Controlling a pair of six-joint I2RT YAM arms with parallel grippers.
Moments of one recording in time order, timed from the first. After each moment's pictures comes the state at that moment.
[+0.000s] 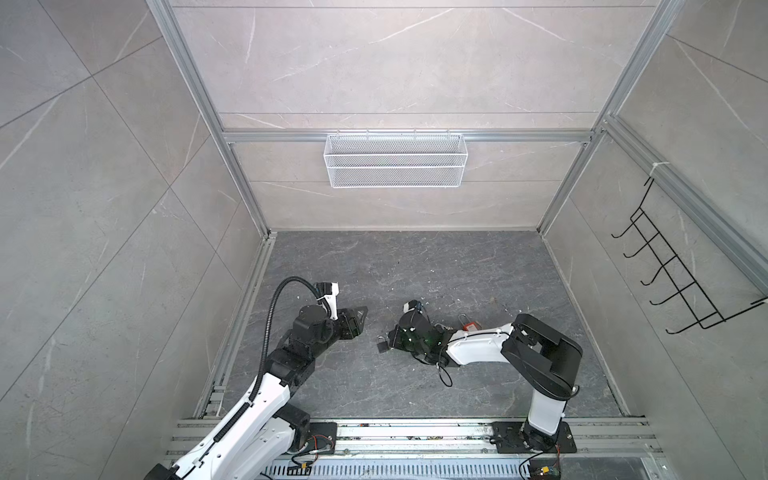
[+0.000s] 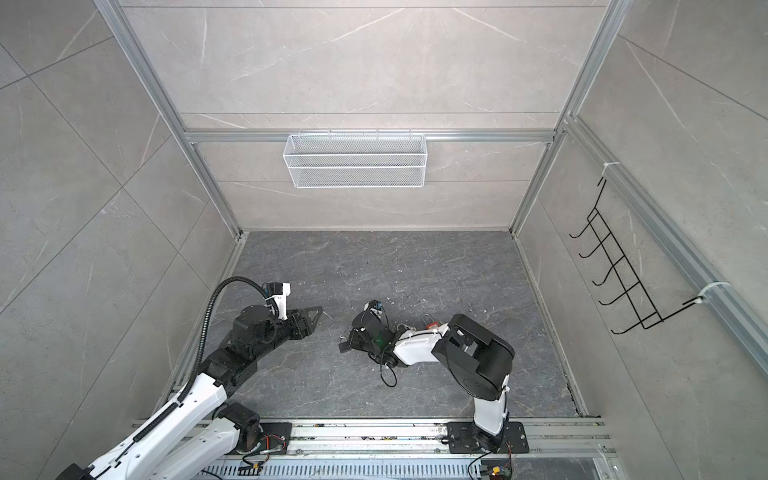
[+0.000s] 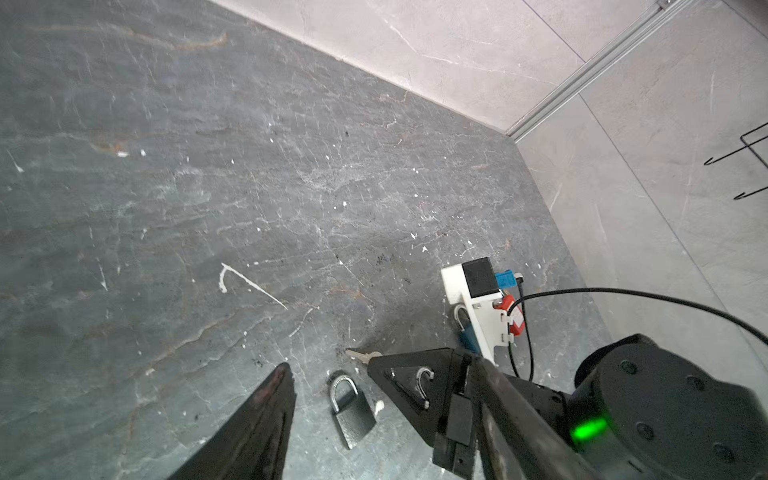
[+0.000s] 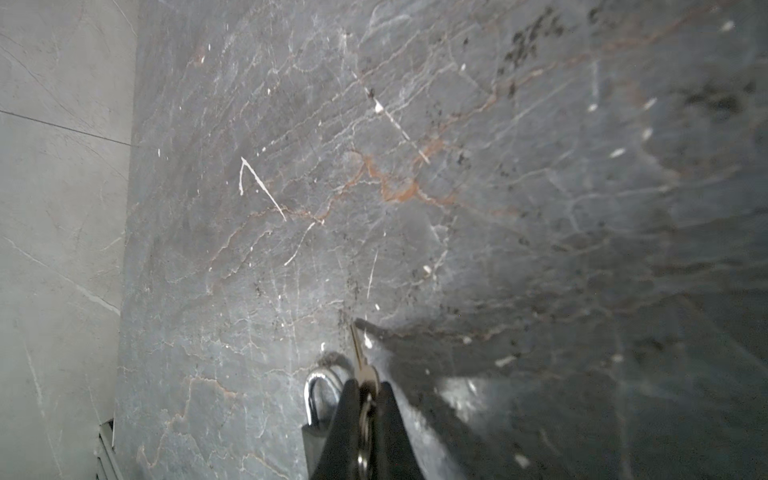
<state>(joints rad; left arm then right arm) -0.47 0.79 0.52 -0.16 0.14 -0.54 0.95 1.85 0.86 0.26 0.08 1.05</state>
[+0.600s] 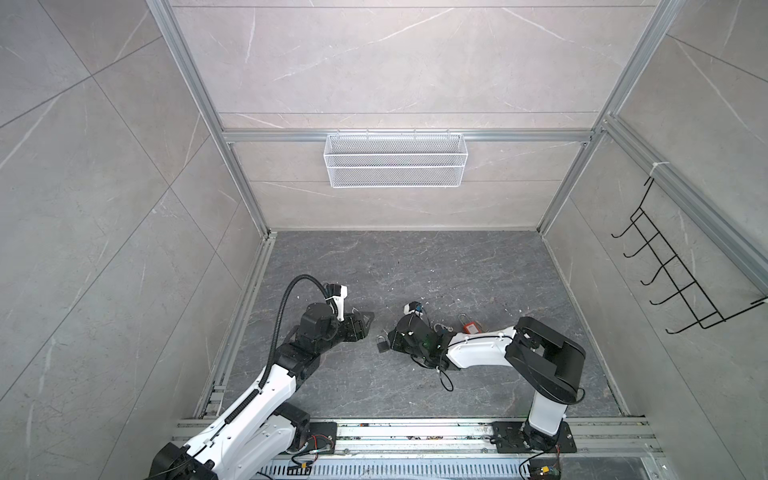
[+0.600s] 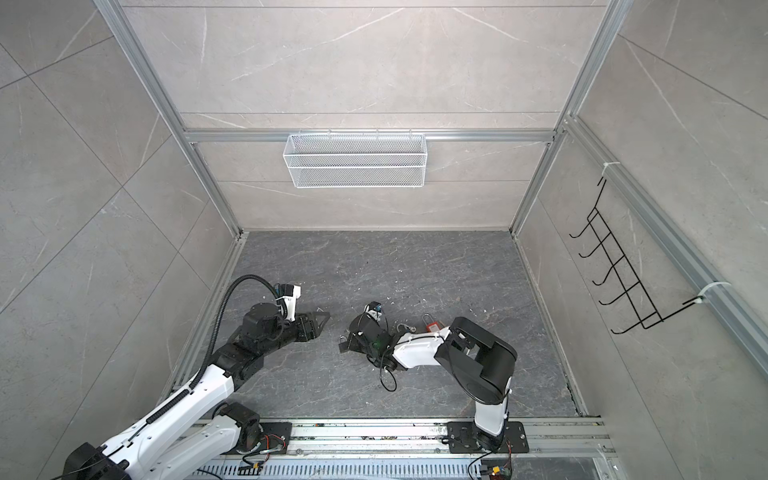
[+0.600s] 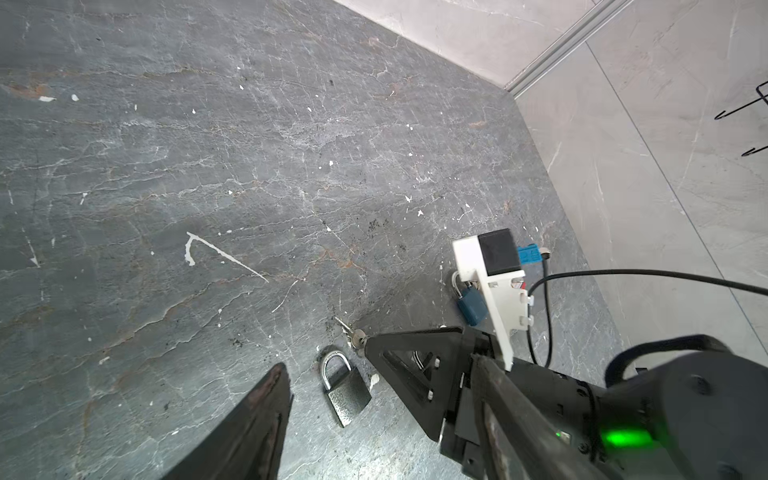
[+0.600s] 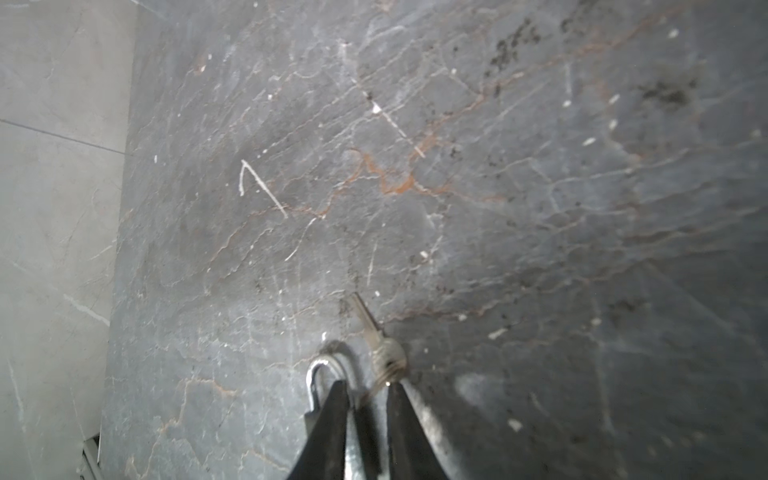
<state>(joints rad) -0.47 0.88 0.51 -0.13 0.23 -0.53 0.98 1.82 0.86 0.23 0.14 1.06</state>
